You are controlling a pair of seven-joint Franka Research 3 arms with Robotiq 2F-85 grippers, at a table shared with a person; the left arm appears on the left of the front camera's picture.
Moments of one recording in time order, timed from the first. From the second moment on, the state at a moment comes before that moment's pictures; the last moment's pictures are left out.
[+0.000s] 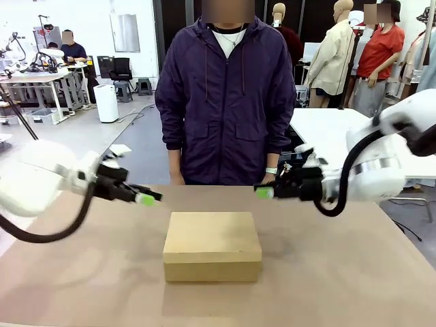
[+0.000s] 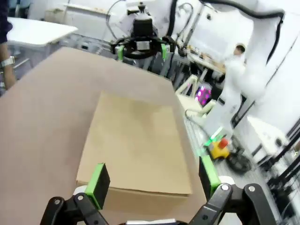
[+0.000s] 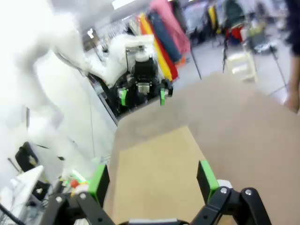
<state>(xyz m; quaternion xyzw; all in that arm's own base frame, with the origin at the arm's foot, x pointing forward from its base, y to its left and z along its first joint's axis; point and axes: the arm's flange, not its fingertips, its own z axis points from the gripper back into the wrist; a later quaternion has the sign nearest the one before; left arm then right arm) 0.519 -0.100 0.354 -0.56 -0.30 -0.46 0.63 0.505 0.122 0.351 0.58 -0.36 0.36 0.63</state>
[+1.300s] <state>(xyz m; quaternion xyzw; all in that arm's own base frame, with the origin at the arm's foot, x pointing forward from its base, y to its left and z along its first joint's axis) 0.512 0.144 0.454 -0.64 -0.18 0.00 0.75 0.474 -0.096 0.429 0.64 -0.21 0.05 0.74</state>
